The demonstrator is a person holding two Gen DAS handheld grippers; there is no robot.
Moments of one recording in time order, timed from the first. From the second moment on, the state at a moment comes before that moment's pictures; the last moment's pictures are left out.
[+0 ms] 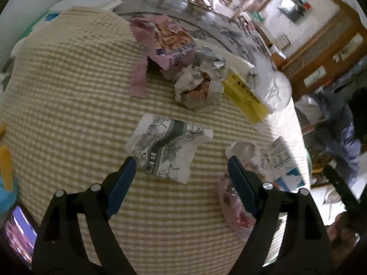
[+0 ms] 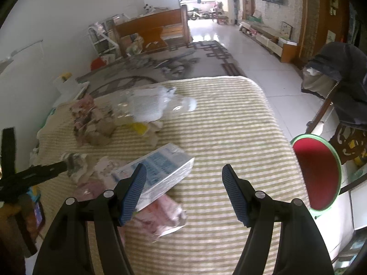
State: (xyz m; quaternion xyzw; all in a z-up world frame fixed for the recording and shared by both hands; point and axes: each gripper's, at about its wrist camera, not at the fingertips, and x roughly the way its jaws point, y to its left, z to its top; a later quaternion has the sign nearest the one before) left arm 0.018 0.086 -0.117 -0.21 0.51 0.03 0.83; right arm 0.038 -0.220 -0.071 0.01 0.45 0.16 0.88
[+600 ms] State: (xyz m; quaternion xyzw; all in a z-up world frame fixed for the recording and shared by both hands) left arm 0.042 0.081 -0.145 -0.12 0.53 0.06 0.84; right arm 0.019 -0.187 -0.074 -0.03 0.46 0.21 0.86
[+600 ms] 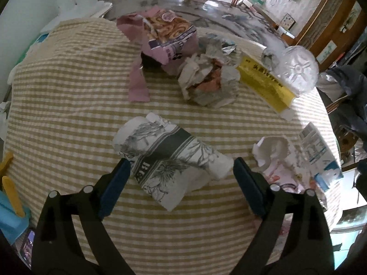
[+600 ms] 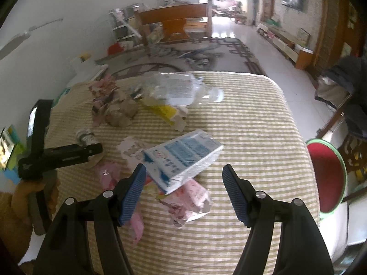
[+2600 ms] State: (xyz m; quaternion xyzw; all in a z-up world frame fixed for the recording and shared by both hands) left arm 0.014 0.072 -0.132 -0.16 0.52 0.04 0.84; right arm -0.005 -0.111 -0.119 -0.11 0.49 0.39 0.77
